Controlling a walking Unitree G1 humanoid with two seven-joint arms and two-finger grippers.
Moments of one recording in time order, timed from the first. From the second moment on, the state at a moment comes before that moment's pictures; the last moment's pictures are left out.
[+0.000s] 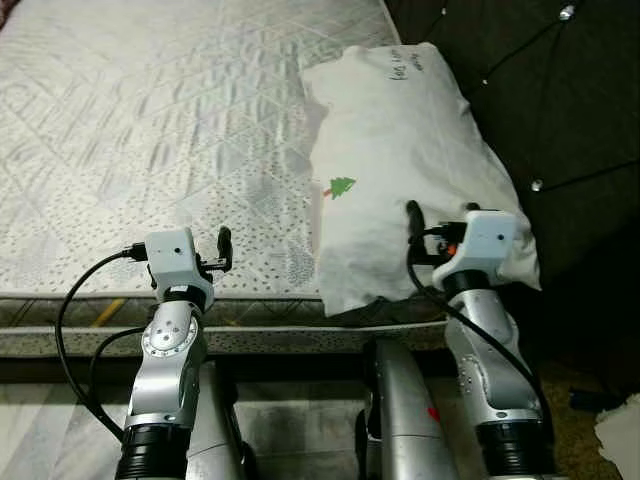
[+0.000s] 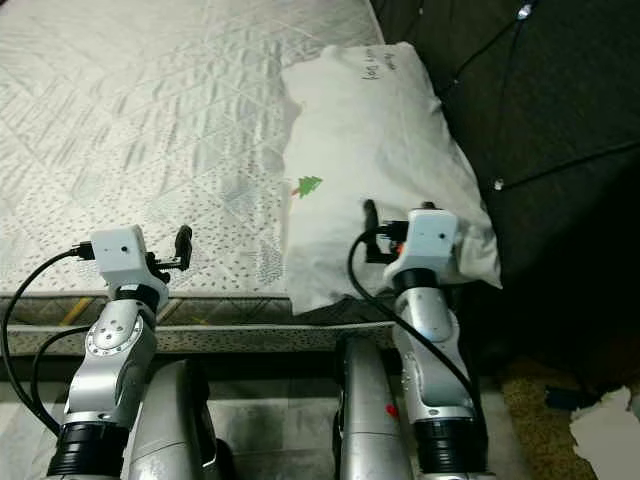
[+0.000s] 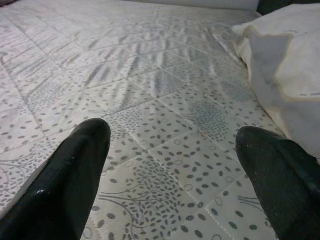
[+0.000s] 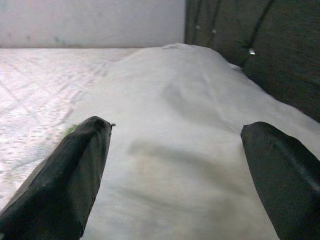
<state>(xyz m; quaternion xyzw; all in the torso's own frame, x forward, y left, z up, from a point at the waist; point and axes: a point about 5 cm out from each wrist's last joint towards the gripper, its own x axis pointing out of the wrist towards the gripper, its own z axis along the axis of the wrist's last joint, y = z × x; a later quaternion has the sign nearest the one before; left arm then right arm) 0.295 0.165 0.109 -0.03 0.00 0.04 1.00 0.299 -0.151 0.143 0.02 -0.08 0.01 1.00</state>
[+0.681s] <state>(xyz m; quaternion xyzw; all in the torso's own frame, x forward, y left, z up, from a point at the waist) 0.300 0.164 0.114 -0.02 0.00 0.03 1.00 0.305 -0.160 0.151 0.01 -0.09 -0.01 1.00</state>
